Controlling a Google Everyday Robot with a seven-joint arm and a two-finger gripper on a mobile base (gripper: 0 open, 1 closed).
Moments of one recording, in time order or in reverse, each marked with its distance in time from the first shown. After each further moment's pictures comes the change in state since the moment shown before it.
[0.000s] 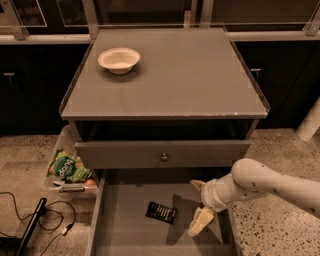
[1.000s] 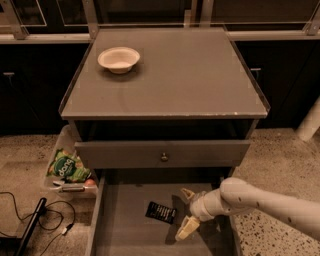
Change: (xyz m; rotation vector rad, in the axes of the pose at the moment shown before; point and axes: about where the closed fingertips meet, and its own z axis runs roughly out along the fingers) arm 0.023 -0.016 0.088 0.036 -0.124 -0.014
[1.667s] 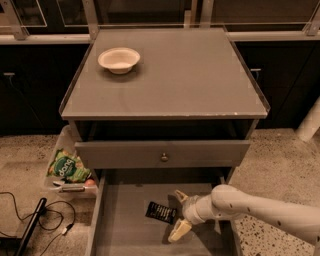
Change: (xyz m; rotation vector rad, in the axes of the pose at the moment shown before) arm 0.003 -0.003 0.040 0.049 -0.009 -0.053
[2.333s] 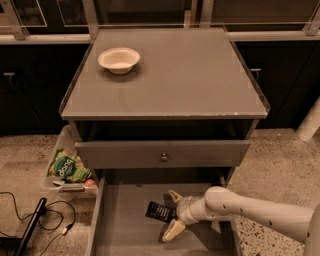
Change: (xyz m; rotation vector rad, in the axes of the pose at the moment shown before) arm -0.006 -0.002 0.028 0.006 -0.032 -0.029
